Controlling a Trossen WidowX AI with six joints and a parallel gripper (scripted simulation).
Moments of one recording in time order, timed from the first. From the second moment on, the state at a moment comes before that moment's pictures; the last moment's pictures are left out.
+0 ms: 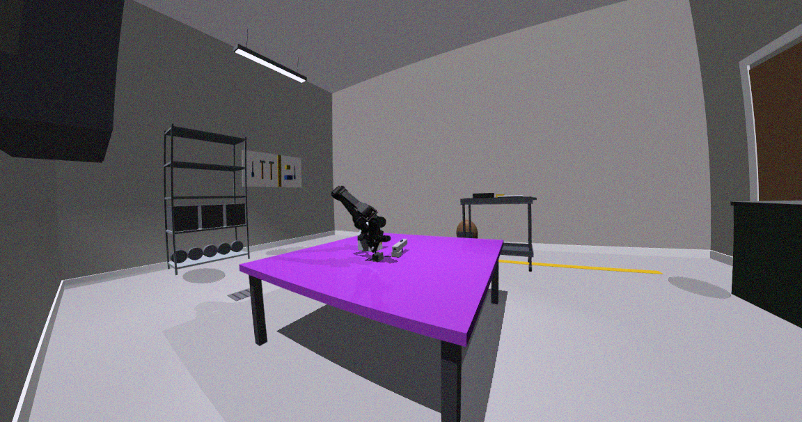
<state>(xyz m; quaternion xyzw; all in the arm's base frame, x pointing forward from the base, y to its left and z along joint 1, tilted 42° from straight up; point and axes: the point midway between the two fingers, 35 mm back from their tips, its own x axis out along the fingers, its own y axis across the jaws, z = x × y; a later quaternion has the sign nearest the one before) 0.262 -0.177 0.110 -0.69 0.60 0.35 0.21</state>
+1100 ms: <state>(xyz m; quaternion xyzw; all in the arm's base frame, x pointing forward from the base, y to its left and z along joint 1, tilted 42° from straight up) 0.260 -0.206 0.089 -0.69 0.60 0.34 0.21</state>
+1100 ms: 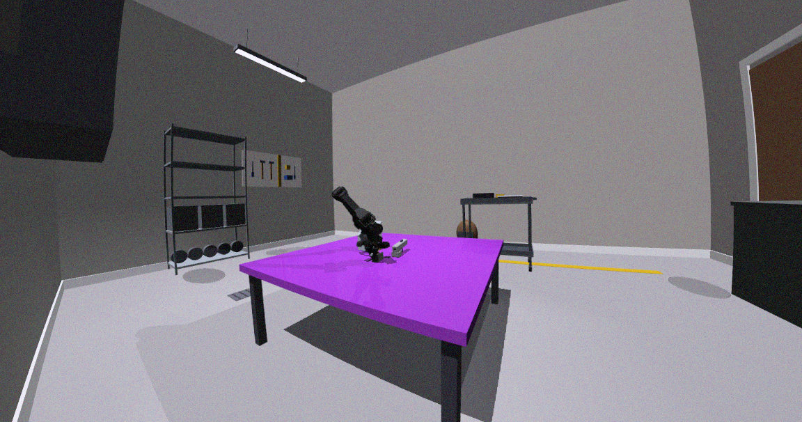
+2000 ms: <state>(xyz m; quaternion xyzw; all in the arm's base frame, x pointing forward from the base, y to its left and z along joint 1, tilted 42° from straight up) 0.261 -0.214 0.081 -0.69 0.60 0.34 0.21</state>
